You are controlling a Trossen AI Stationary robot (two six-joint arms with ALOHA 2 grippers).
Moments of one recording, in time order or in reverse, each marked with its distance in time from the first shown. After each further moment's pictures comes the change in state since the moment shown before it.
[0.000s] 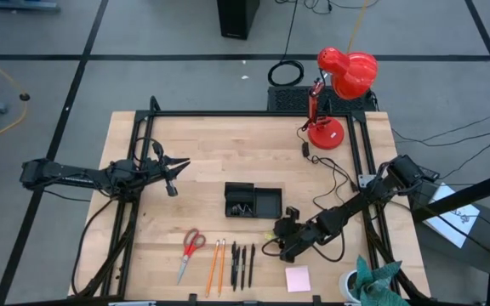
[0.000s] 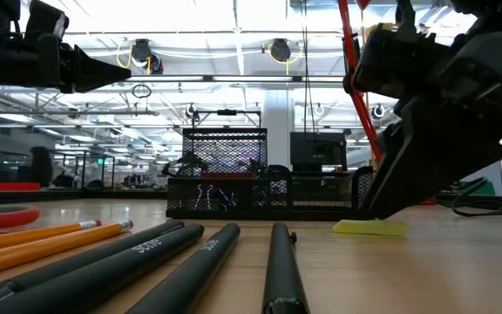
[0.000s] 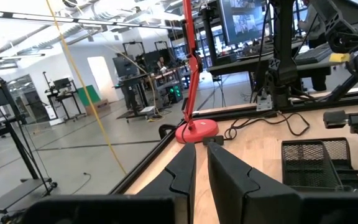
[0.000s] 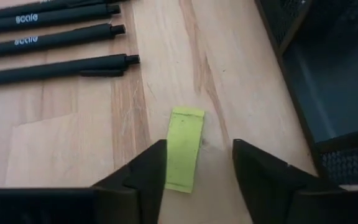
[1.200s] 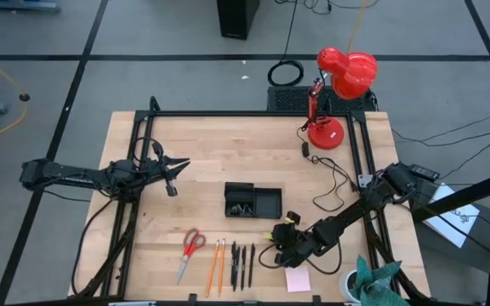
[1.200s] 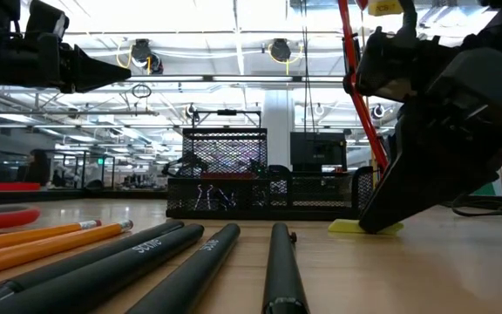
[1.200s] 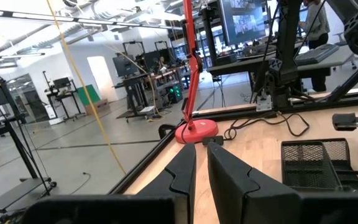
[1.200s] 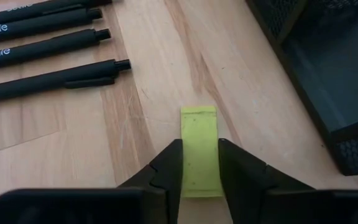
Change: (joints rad) left arm 0.000 0.000 0.000 0.000 0.000 -0.004; right arm 0.053 0.134 0.004 -0.131 0.124 0.151
